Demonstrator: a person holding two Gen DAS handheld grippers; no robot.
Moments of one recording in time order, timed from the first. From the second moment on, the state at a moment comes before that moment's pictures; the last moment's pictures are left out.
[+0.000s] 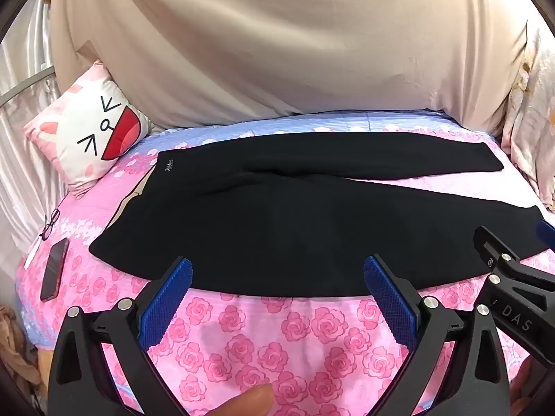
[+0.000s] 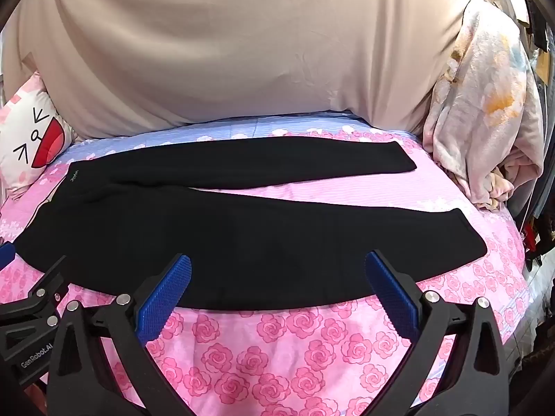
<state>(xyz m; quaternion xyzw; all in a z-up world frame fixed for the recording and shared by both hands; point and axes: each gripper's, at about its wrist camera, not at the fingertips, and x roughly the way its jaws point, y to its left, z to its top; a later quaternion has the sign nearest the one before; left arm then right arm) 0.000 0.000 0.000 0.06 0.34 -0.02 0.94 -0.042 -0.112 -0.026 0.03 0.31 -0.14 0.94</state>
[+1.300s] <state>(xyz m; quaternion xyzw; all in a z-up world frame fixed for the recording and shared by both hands) -0.003 0.003 -0.004 0.08 0.34 -0.03 0.94 -0.039 -0.103 -0.029 0.02 0.31 -0.14 0.94</state>
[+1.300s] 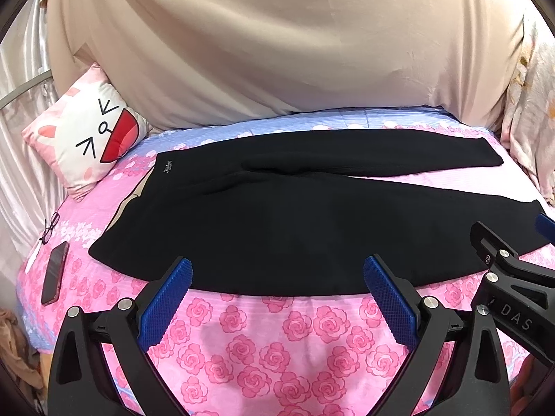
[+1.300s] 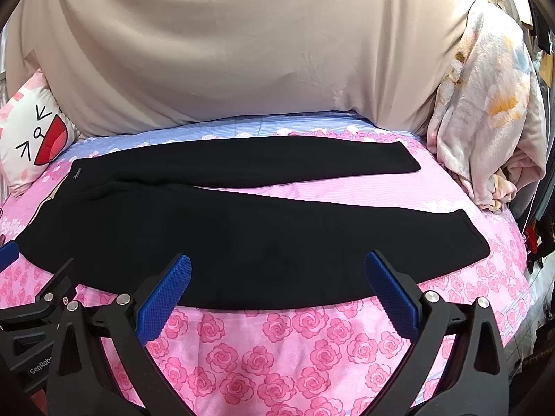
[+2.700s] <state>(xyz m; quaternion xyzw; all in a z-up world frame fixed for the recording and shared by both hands) 0.001 0.002 -0.008 0.08 0.35 -0.02 0.93 -0.036 -0.100 -0.035 0.02 0.32 -0.14 0.94</state>
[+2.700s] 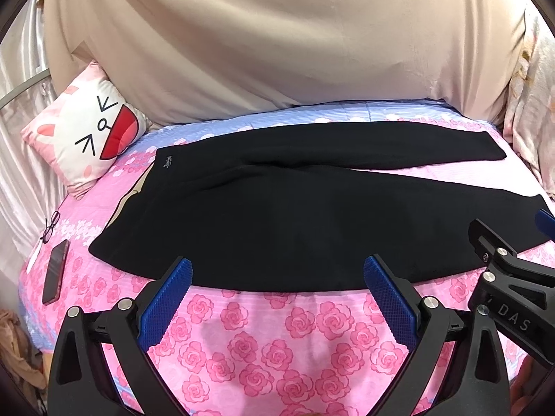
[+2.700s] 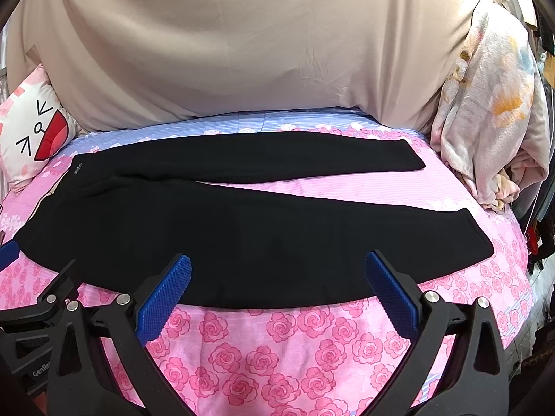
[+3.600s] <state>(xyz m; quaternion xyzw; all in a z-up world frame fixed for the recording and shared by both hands) 0.035 -0.008 -0.009 0.11 0.34 -0.03 0.93 -0.003 -0.156 -0.044 0.03 0.34 -0.16 0.93</state>
